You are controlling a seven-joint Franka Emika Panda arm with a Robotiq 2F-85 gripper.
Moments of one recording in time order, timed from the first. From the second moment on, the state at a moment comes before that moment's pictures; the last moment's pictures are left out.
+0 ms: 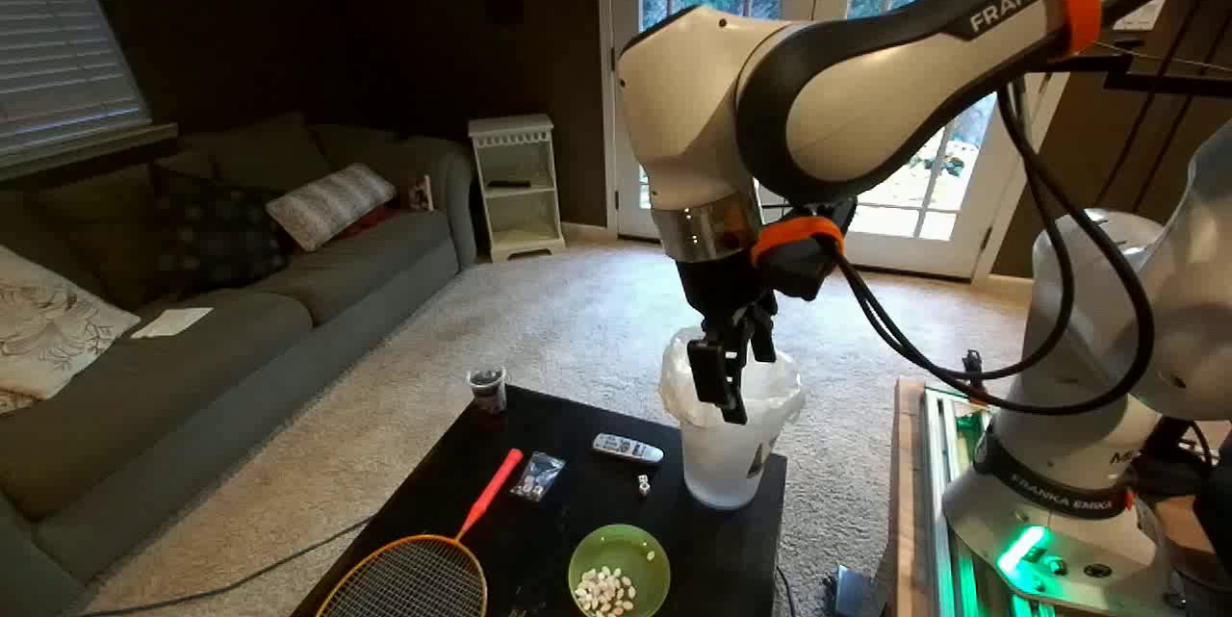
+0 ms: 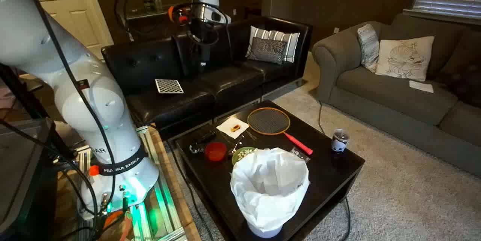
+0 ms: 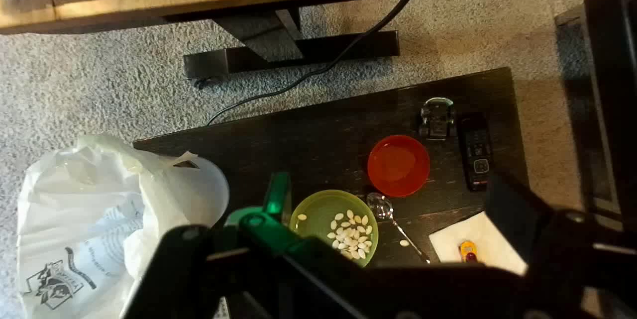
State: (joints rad) arm 0.12 -0.38 0.28 -2.48 0.15 1.84 0.43
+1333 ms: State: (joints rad) arm 0.26 0.14 0.31 -2.48 0.13 2.36 0.33
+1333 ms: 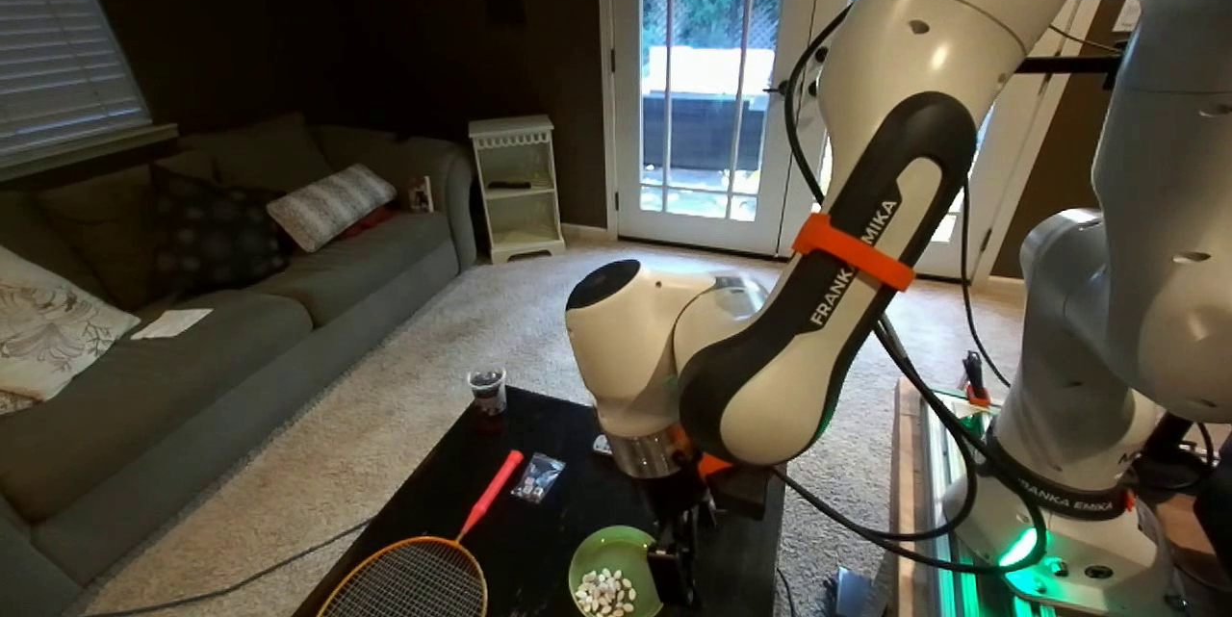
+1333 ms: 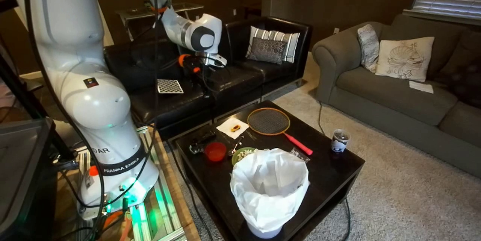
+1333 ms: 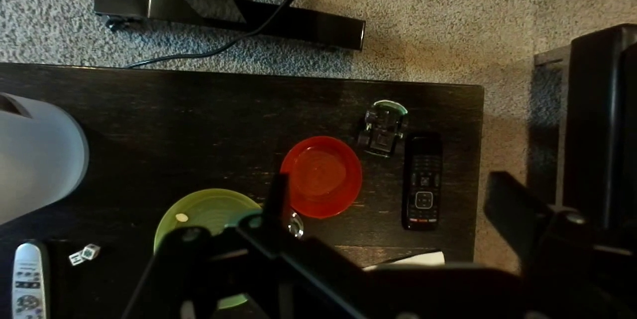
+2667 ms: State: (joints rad) arm 0.42 0.69 0.07 -2.14 -0.39 2.55 0.32
